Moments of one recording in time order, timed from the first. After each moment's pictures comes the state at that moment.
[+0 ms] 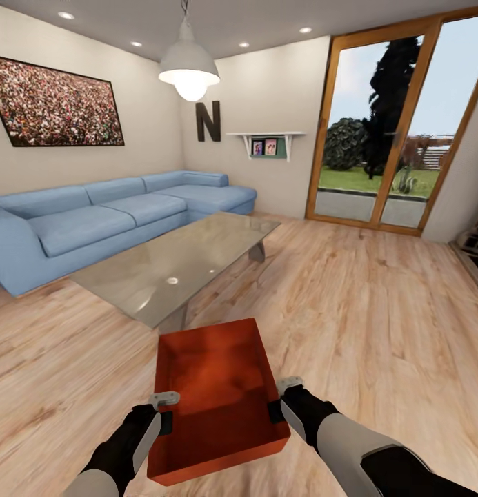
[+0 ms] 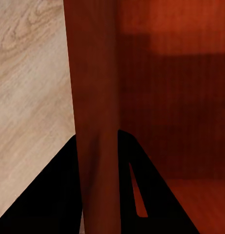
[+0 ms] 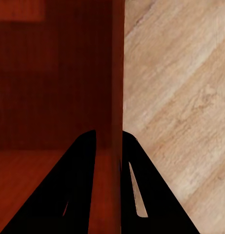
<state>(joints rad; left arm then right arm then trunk) -0.51 -0.05 -0.01 -0.64 0.16 0.58 0.27 -0.81 0.17 0.19 -0.13 -0.01 0.42 -0.09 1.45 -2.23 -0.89</state>
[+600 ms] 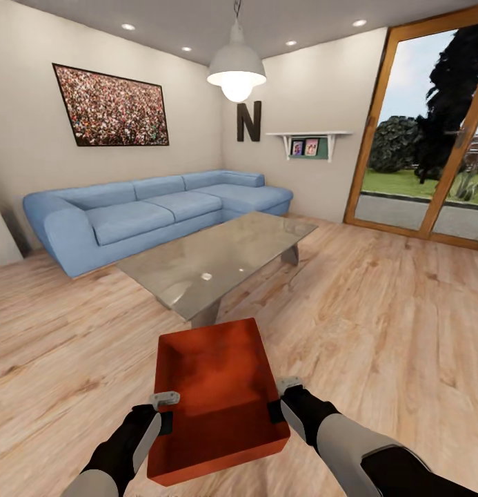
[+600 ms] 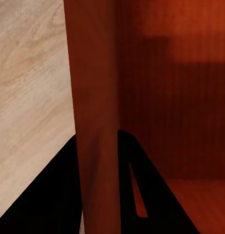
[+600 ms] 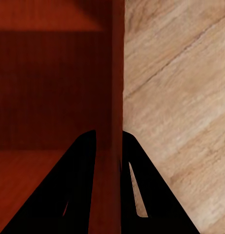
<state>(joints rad) -0.51 -0.05 -0.01 -0.64 0.17 0.58 0.27 -0.80 0.17 0.19 -0.13 -0.01 0.42 -0.09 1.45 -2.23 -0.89</state>
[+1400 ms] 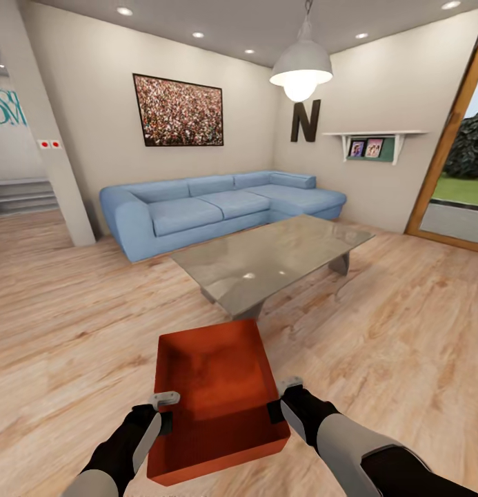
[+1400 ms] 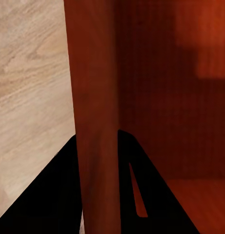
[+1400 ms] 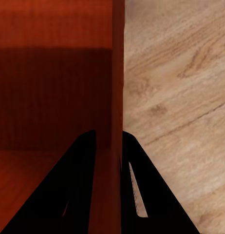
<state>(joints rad) -0.51 -0.05 -0.01 -0.64 0.17 0.58 0.27 -0.80 0.17 0.19 -0.13 -0.01 0.42 -0.09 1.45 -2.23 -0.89</state>
